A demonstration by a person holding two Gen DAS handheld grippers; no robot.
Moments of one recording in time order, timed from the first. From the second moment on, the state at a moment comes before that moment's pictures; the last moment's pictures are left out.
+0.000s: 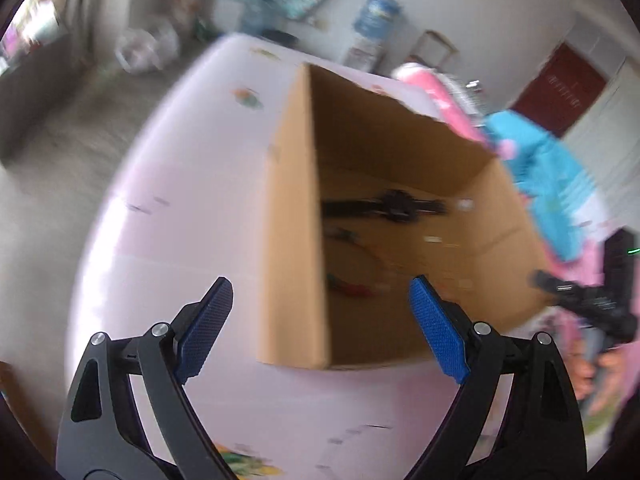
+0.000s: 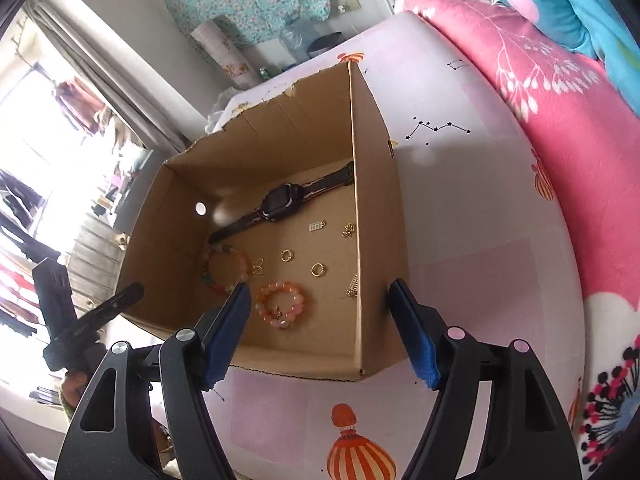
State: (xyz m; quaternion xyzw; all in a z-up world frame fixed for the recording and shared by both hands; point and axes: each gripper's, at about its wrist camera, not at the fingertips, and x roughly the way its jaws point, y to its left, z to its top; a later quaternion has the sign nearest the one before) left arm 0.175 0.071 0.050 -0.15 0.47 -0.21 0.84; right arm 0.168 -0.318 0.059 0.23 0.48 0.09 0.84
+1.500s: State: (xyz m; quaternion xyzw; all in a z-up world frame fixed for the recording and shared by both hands) left arm 0.074 0.056 0.068 -0.09 0.44 -0.17 0.87; right arm 0.096 -0.312 0.061 0.20 0.47 0.05 0.86
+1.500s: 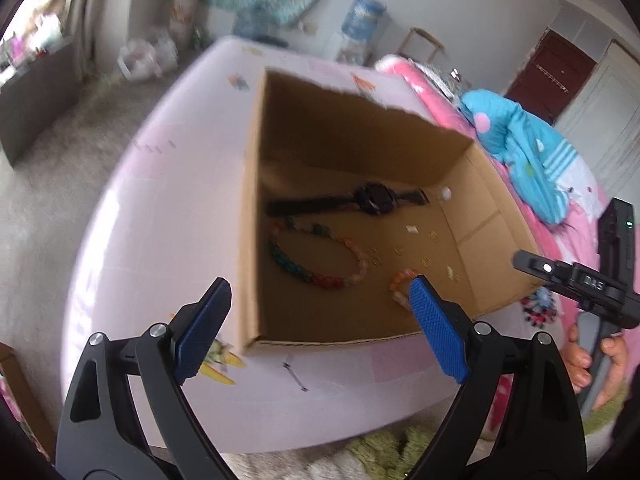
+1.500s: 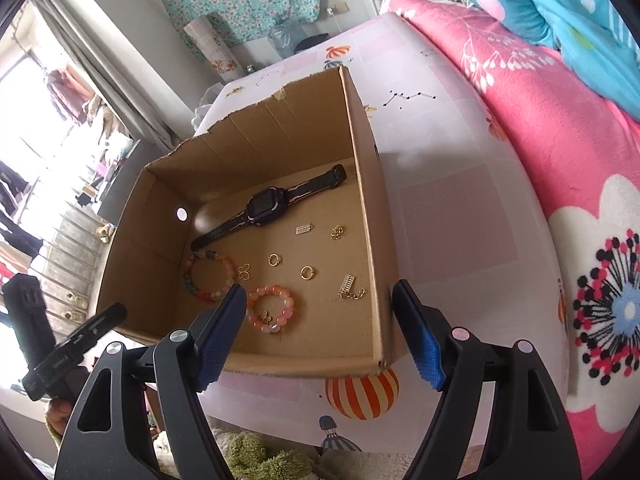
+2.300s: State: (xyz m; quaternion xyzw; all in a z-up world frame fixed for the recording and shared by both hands) left arm 0.031 0.005 0.146 0.03 0.35 -0.11 0.93; right arm 0.038 -0.266 0.153 0.09 0.35 -0.06 0.93
